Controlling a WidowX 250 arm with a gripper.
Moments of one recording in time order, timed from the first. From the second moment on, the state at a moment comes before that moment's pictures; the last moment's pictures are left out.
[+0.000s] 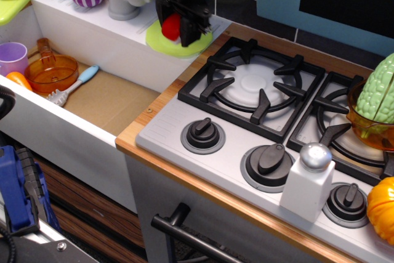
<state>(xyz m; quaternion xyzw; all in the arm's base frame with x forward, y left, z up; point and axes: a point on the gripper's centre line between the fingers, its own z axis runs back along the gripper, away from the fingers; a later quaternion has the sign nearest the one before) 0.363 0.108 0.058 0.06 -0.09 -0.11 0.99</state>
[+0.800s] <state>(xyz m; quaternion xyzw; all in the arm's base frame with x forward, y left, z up) 0.394 0.141 0.044 0.02 -0.13 -0.17 0.98</state>
